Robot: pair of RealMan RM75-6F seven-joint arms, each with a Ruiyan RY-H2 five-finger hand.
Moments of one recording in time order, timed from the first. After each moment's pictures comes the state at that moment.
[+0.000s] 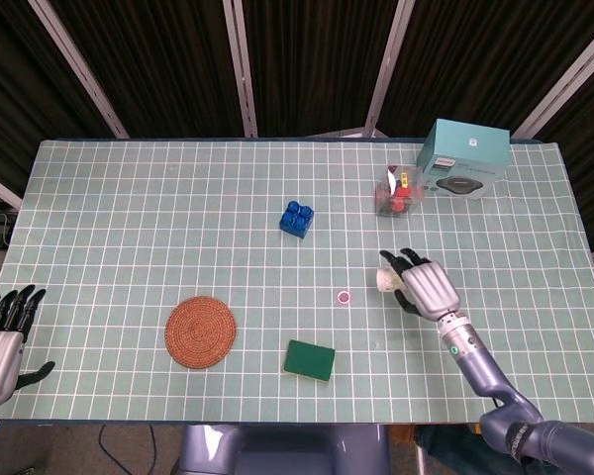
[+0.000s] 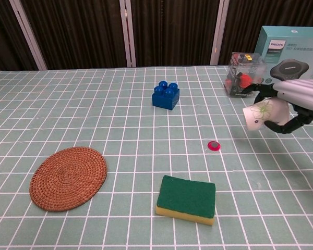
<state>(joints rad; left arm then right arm) -0.04 -1.10 -0.01 -1.79 1.46 1.47 0.32 0.55 -1.49 0.16 -1.31 -1.41 0.98 -0.12</state>
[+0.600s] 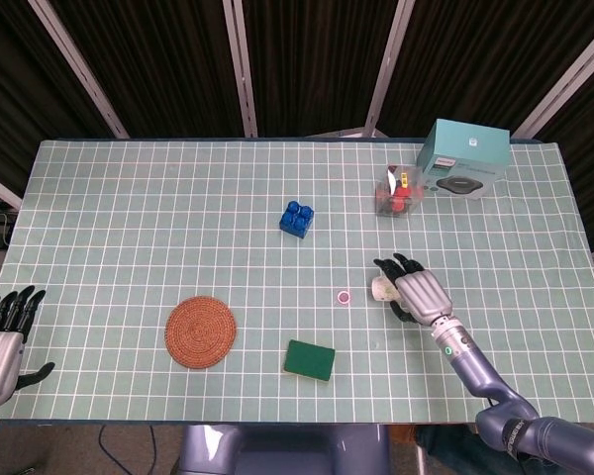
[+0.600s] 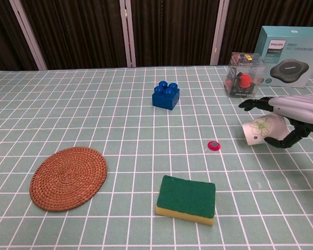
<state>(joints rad) -0.04 -1.10 -0.01 -1.80 1.45 1.47 0.32 0.57 -1.47 0.12 -1.33 -1.35 0.89 -0.13</state>
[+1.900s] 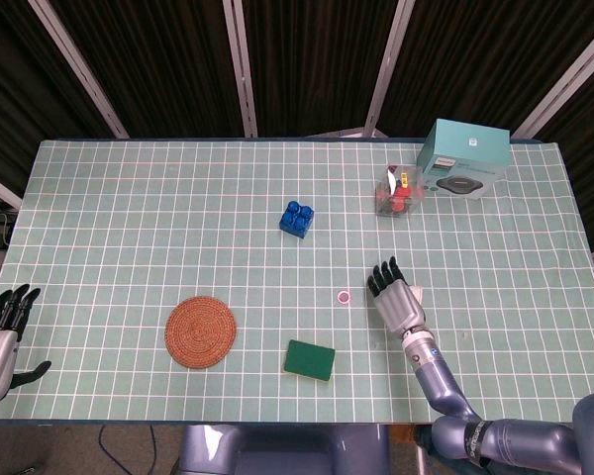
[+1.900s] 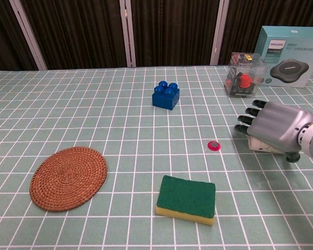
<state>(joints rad) -0.05 -1.08 -0.01 -1.79 1.44 1.47 0.29 0.73 -1.58 0.03 -1.55 -0.80 1.09 -1.49</state>
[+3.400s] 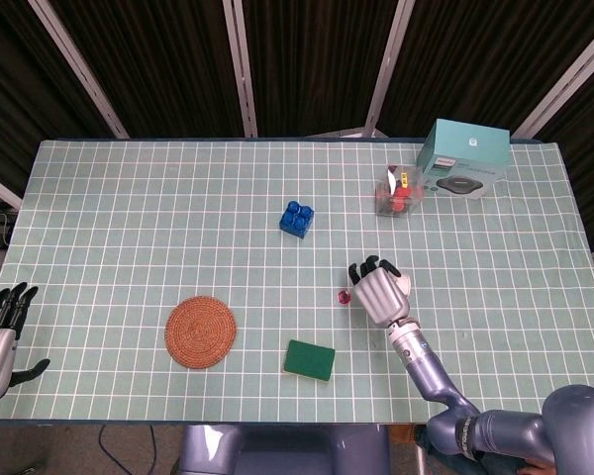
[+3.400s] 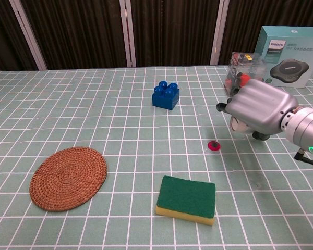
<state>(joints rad) -0.05 -1.08 -0.01 -1.79 1.43 1.47 0.29 0.76 -1.65 -0.02 -1.37 -1.13 1.21 -1.09</state>
